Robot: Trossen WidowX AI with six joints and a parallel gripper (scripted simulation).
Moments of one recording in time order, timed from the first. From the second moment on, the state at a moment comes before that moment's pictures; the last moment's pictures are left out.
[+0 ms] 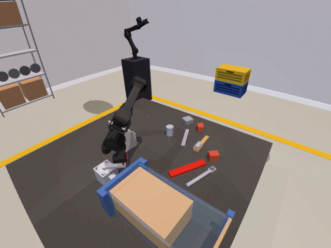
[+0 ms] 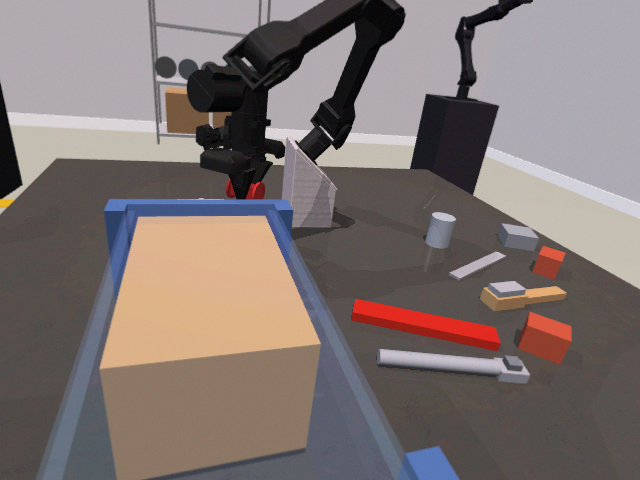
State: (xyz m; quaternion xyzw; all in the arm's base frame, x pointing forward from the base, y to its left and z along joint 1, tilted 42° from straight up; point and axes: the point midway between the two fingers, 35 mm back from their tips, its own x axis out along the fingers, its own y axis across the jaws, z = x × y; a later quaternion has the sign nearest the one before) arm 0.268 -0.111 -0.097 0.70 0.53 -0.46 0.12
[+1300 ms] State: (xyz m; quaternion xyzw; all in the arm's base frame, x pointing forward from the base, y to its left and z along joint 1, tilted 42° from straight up) arm 0.215 -0.098 -0.086 0.70 0.54 -0.45 0.11
